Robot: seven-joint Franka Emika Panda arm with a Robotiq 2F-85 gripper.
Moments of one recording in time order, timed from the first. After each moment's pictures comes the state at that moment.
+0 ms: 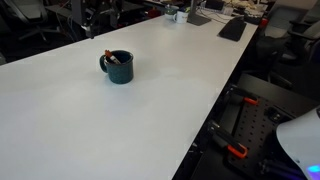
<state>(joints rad) 0.07 0.21 0.09 -2.27 -0.18 2.77 0.14</state>
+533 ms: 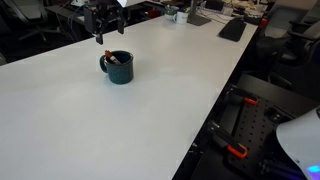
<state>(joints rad) 0.08 0.29 0.03 -2.23 -0.18 2.77 0.14</state>
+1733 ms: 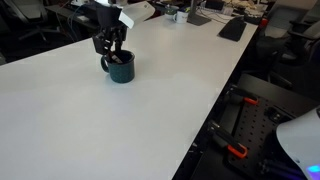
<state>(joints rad) 0.05 0.44 0.07 -2.16 -0.08 2.76 -0.11</state>
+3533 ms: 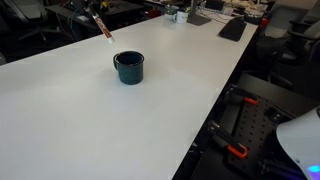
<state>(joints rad) 0.00 0.29 0.12 -2.01 -0.02 2.53 -0.21</state>
